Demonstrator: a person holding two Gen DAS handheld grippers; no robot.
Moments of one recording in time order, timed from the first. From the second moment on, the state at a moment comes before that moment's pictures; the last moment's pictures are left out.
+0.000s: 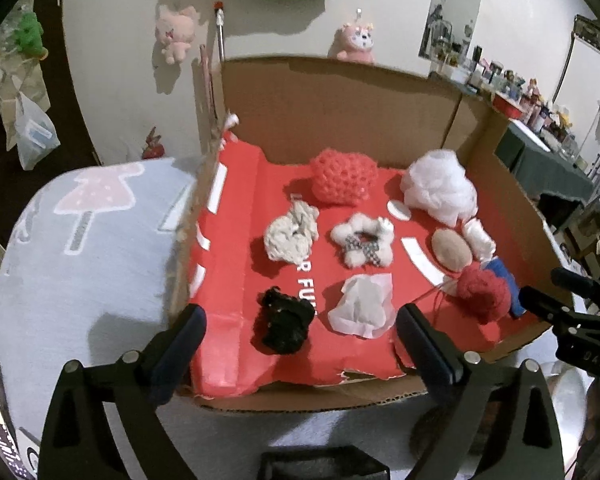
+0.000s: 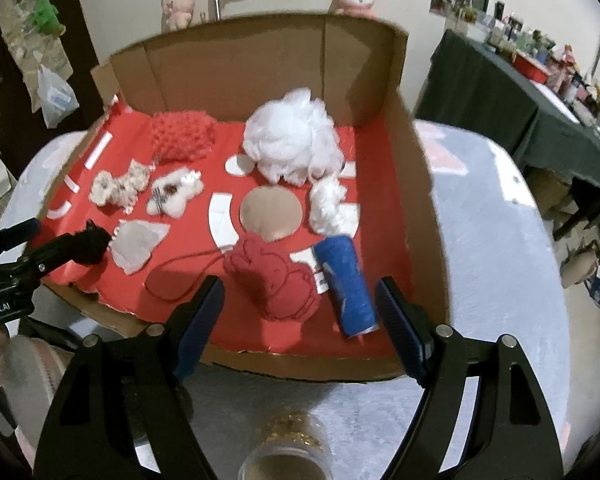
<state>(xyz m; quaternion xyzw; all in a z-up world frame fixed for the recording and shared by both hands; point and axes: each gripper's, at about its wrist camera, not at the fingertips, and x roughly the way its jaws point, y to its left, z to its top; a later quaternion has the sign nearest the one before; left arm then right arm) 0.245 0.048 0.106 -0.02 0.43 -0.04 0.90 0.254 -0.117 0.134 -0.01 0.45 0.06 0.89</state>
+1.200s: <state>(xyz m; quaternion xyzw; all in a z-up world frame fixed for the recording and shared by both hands) 0.070 0.014 0.069 -0.02 0.35 -0.05 0.94 0.066 -0.121 0.096 0.01 0.36 0.07 0.93</state>
